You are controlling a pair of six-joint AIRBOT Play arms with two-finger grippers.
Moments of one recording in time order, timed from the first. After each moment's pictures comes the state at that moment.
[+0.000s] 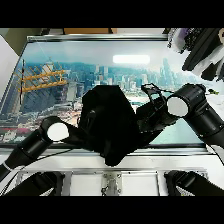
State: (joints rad) left arm -0.69 -0.93 0.90 0.99 -1.26 -1.78; right arm 0.59 -1.07 1.27 -1.48 1.66 1.94
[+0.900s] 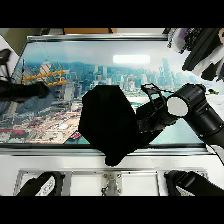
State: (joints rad) left arm 0.19 -1.03 1.29 1.39 -1.25 -1.55; right arm 0.59 -1.07 1.27 -1.48 1.66 1.94
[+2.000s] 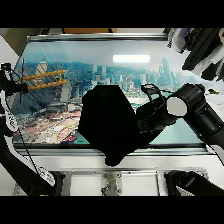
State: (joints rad) left arm 0.43 -2.07 1.99 1.84 -1.09 -1.54; right arm 0.59 -1.08 1.27 -1.48 1.66 1.94
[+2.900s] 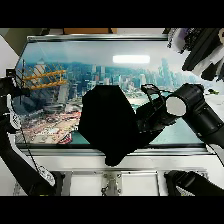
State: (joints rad) left arm 0.45 -2.18 1.97 1.89 -0.96 -1.55; right arm 0.59 -1.08 1.27 -1.48 1.66 1.94
